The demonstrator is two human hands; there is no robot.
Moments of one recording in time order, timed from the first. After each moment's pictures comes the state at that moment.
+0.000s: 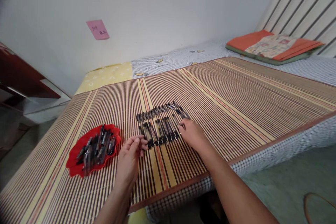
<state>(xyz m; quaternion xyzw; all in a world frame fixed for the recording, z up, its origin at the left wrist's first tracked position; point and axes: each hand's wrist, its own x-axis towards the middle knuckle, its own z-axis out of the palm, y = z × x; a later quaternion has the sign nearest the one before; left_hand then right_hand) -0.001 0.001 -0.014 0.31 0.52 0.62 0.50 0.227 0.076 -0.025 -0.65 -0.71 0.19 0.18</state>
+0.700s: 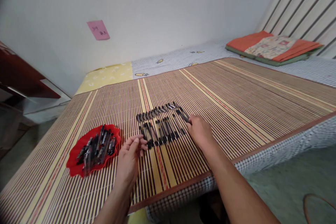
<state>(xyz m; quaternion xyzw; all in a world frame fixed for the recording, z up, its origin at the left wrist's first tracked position) -0.003 0.002 -0.018 0.31 0.51 0.63 0.50 0.247 0.082 -0.027 -0.71 -0.68 0.05 0.17</state>
